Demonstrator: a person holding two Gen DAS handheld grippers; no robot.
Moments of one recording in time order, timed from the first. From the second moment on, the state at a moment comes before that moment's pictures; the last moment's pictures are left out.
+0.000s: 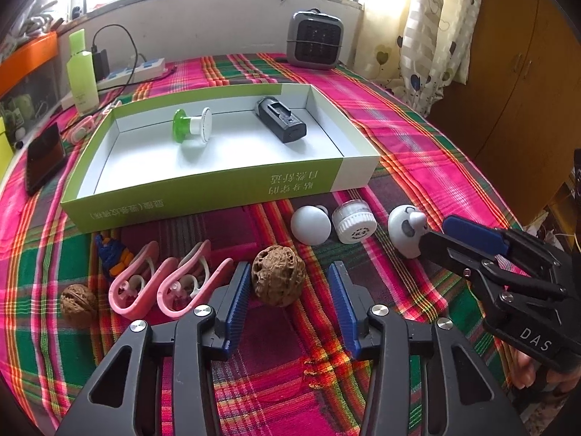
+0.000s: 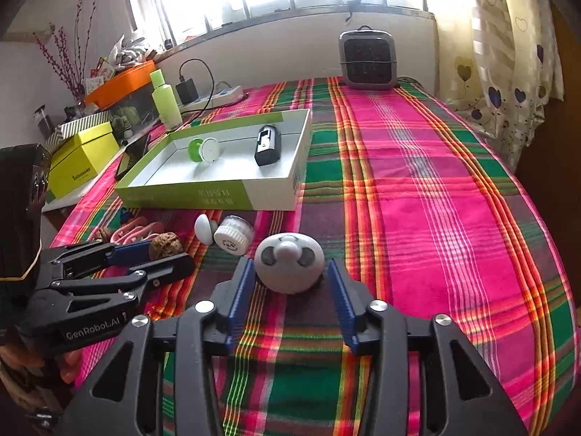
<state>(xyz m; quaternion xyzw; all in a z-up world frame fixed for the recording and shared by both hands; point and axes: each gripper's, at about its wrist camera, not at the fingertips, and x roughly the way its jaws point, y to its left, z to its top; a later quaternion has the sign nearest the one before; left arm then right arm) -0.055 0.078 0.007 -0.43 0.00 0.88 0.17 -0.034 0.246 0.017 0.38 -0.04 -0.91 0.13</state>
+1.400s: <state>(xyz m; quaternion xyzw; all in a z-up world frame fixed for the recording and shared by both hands) -0.057 0.079 0.008 -0.43 -0.01 0.89 0.16 -0.055 0.231 0.008 0.42 0.03 -0.90 0.12</state>
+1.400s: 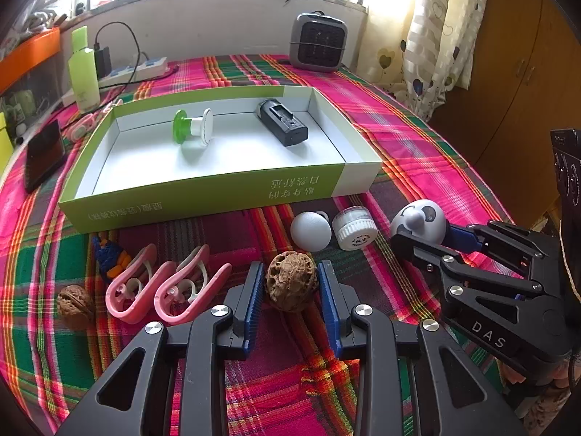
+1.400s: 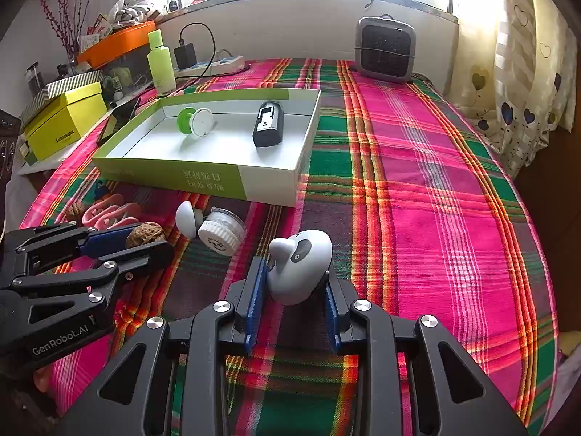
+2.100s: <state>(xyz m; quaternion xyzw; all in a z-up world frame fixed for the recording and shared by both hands) -0.057 0.075 0.018 -0.42 -0.01 0.89 0.17 -0.051 0.228 0.023 0.40 0.03 -0.91 0.13</state>
